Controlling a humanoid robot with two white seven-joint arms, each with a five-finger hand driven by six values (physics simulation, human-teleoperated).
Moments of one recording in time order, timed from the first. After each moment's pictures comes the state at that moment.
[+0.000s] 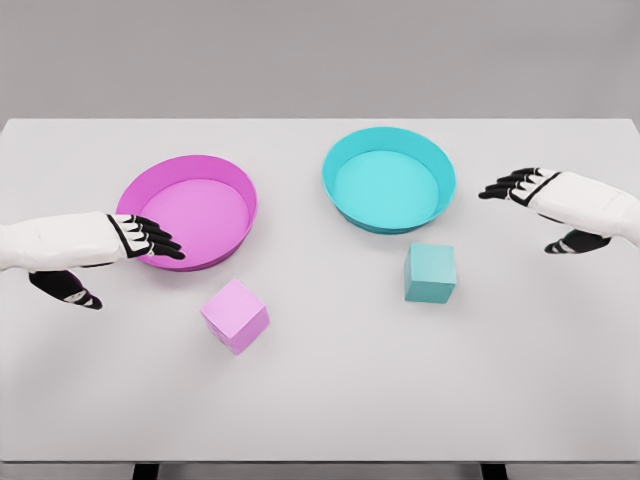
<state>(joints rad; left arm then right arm) -0.40 1.11 -0.50 -1.70 -0.08 -0.61 -0.61 -0.35 -0.91 0.33 -1.48 0.40 -0.61 0.42</state>
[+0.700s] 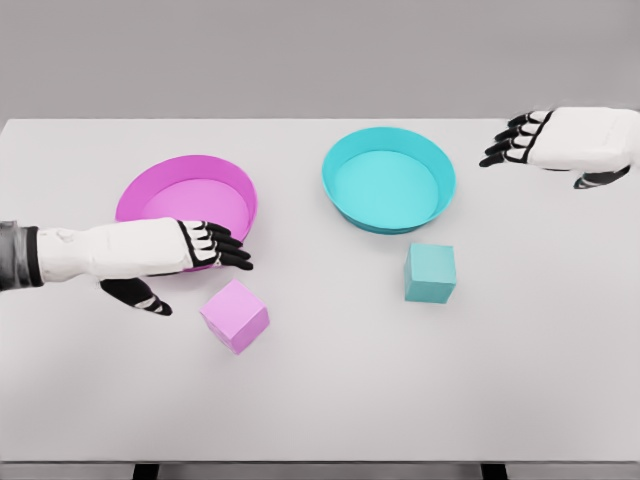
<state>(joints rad) -0.45 0.94 -0.56 -1.76 -0.08 -0.61 -0.61 -1.19 -1.12 1.24 -1.49 0.38 -0.61 0.37</state>
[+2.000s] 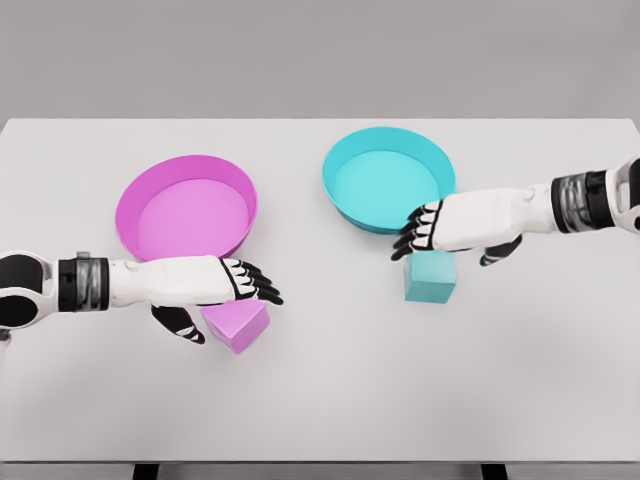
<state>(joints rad) -0.46 0.80 -0.70 -1.64 -0.23 -0.57 -0.61 -1.26 -0.95 1.52 -1.54 0.26 -0.61 0.37</state>
